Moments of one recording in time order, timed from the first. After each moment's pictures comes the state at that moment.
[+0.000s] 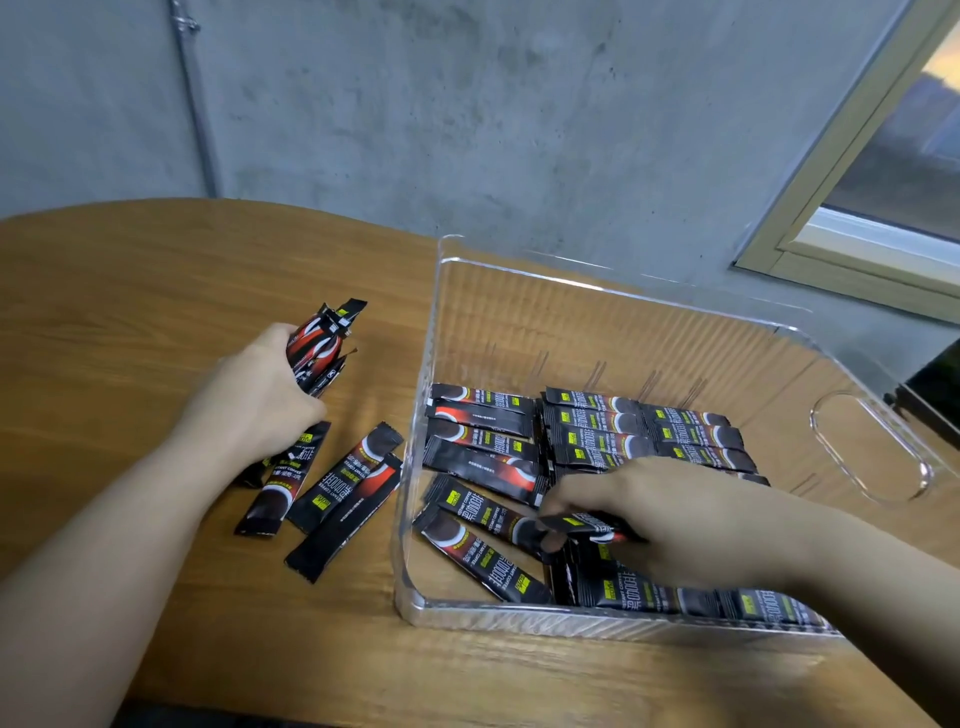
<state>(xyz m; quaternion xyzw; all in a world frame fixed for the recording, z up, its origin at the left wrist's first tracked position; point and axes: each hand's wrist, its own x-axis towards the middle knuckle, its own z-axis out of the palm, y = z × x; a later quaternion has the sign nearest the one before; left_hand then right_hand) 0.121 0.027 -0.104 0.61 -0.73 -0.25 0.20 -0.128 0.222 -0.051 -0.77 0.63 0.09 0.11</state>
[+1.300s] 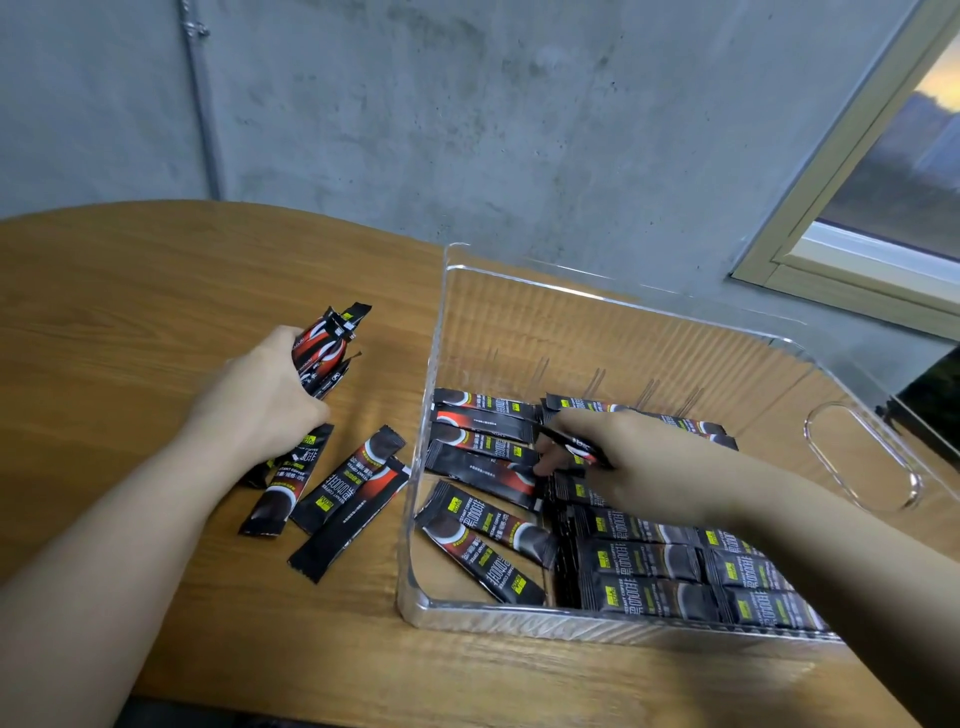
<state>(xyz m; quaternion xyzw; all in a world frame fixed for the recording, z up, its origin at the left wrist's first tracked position) 0.122 0.025 -0.106 0.60 -0.73 -0.26 0.20 -0.125 0.198 -0.033 -0.69 0.69 0.01 0.19</state>
